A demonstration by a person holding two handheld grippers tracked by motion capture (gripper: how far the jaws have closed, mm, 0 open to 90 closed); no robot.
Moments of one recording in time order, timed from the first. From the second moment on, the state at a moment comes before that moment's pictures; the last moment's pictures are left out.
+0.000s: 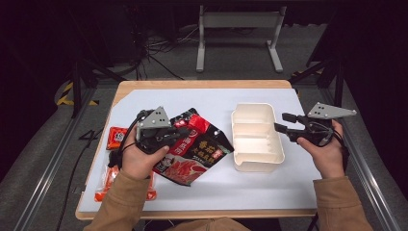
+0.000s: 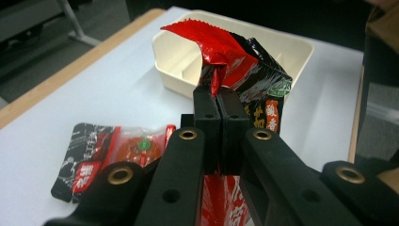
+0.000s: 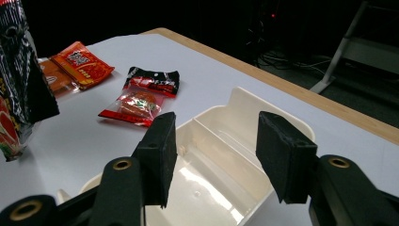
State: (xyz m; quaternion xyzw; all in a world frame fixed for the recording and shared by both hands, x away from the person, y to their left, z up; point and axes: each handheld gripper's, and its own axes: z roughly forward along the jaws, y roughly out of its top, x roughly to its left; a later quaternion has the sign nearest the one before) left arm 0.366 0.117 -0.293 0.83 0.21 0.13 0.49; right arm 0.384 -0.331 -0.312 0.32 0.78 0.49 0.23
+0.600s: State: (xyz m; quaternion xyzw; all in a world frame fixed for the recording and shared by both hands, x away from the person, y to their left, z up) left arm 0.359 0.124 -0.287 0.78 0.24 0.18 0.55; right arm 0.375 -0.303 -0.304 0.28 0.78 0.53 0.18
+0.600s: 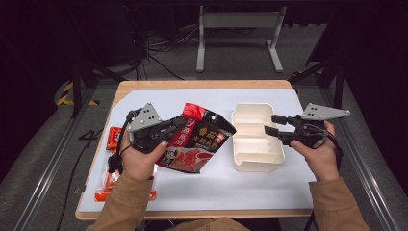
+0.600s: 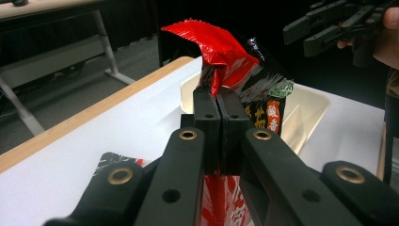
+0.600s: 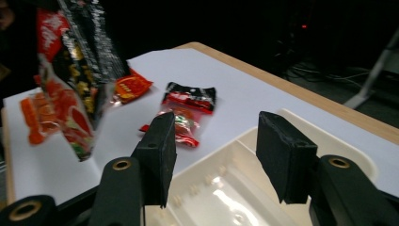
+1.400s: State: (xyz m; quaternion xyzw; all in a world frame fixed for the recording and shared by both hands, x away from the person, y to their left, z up) left arm 0.357 0.129 -0.285 0.76 0.26 0.19 0.57; right arm 0.384 -0.203 -0.298 0.22 0.80 0.54 0.10
